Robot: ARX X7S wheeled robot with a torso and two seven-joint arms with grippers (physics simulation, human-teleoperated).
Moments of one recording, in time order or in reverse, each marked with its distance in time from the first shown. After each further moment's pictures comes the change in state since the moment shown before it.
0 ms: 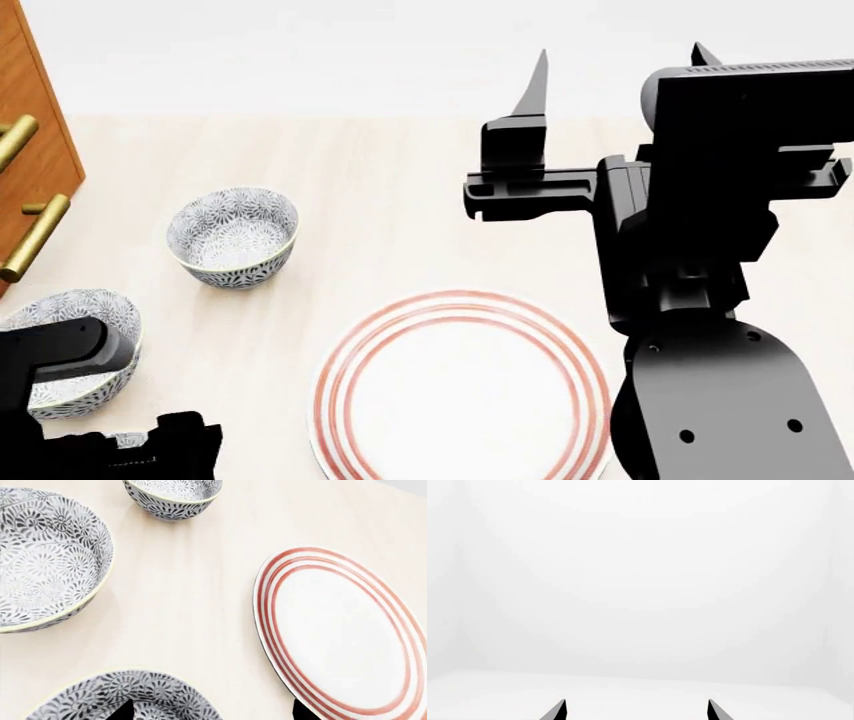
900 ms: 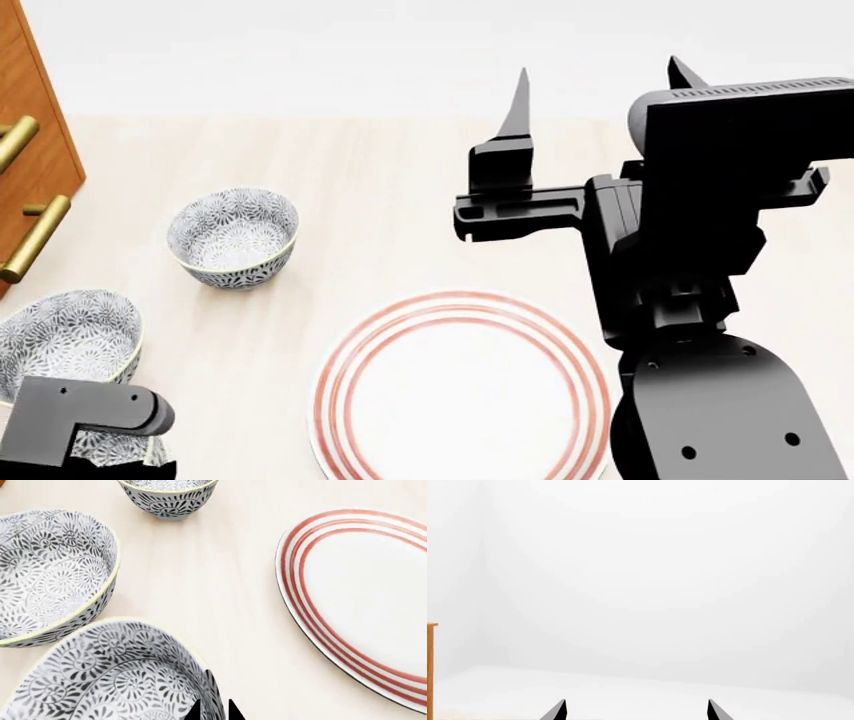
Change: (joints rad) left arm 0.118 -0.162 0.347 0.065 0.241 0.291 0.171; right arm -0.039 0.029 -0.012 0.023 0.048 -0.074 -0.025
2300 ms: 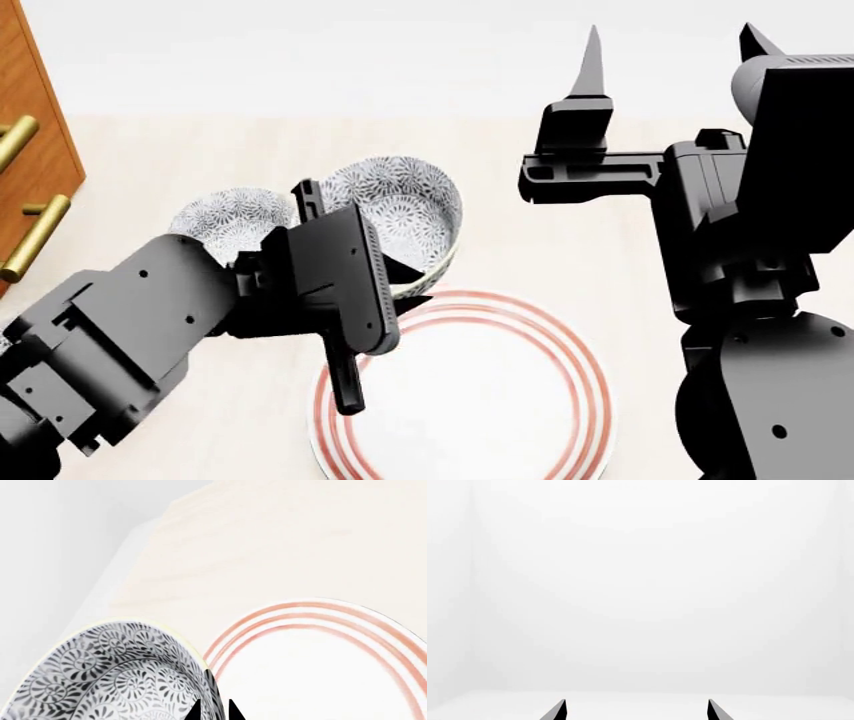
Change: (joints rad) left arm -0.849 0.326 1.038 -1.401 0.586 1.333 1.181; right arm 0.033 0.055 0.094 0.045 0.093 -0.046 -0.010
